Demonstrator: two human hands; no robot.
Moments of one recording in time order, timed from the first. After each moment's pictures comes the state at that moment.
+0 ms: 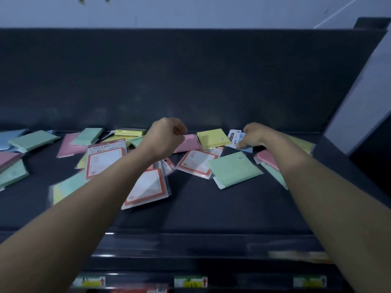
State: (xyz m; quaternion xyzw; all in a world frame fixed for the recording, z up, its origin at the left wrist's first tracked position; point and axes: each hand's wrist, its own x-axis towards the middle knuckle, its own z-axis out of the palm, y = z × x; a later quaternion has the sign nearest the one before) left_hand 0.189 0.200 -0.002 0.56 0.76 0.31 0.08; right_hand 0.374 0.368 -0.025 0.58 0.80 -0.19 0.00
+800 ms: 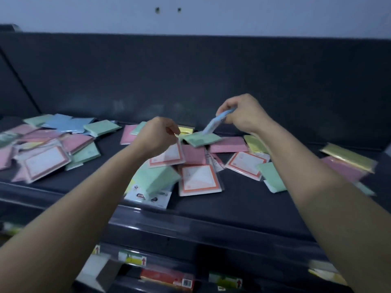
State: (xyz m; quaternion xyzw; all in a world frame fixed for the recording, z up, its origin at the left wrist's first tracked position) left_hand 0.101 0.112 0.006 0.48 0.82 0.32 0.05; right_hand 0.253 0.260 0.036 0.34 0.85 -0.29 -0.27
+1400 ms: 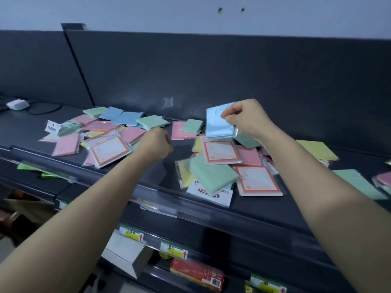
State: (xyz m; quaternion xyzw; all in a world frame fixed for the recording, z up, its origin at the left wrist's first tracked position) left_hand -0.002 0.024 -0.024 0.36 0.90 0.24 0.05; right_hand 0.154 0.190 0.024 0.29 0.85 -0.35 -0.26
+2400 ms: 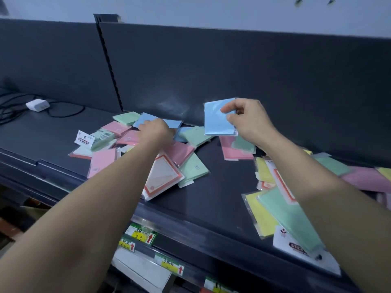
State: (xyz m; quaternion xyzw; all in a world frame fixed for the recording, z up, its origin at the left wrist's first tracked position) left_hand -0.203 0.030 -0.035 0.22 0.95 0.20 0.03; right_hand -0.017 0.145 0.019 0.27 0.85 -0.35 -0.30
